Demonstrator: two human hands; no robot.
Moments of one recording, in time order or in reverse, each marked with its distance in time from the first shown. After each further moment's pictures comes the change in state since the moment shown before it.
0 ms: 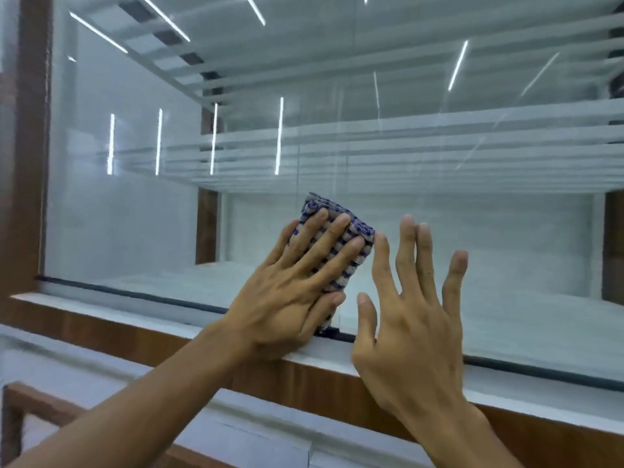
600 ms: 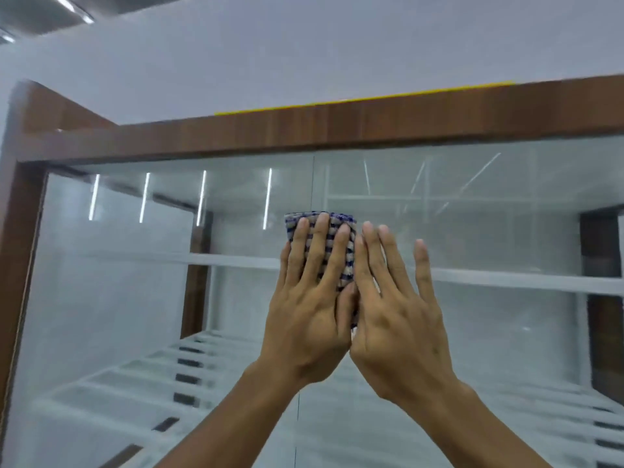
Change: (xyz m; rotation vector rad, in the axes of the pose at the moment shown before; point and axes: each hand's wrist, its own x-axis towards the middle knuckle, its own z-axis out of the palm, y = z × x) left_hand 0.335 -0.185 -0.111 -0.161 0.262 -0.354; right_hand 0.425 0.019 -0.074 -0.085 0.101 -0.205
